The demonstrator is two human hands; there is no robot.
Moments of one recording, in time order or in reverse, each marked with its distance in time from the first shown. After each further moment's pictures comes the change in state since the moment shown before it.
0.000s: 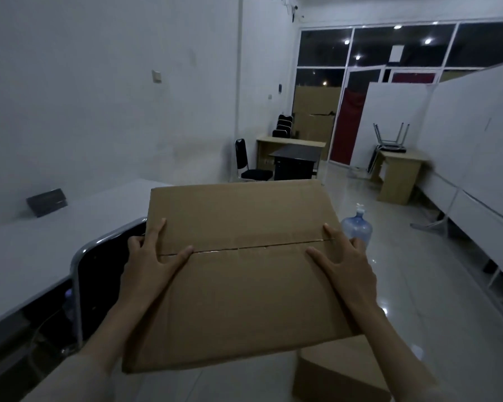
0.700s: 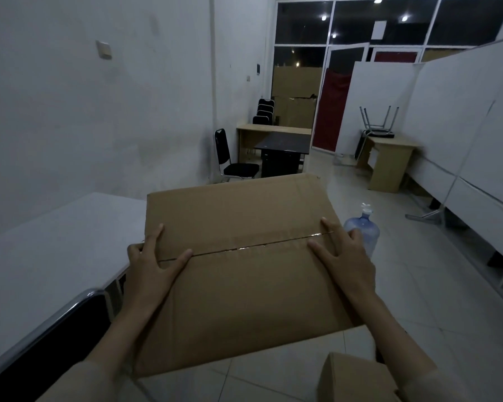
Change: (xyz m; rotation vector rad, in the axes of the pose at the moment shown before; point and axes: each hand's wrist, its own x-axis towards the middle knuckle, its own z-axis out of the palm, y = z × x) left_hand 0.340 -0.067 0.166 -0.131 -0.087 -0.013; right_hand 0.297 0.014 0.215 -0.064 0.039 0.049
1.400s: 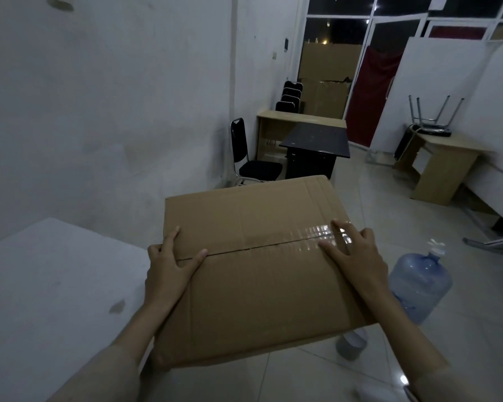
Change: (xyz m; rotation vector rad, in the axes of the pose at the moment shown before) left_hand 0.450 -0.093 0.225 0.028 -0.033 -0.114; right_hand 0.425 0.046 0.286 -0.055 -0.110 0.004
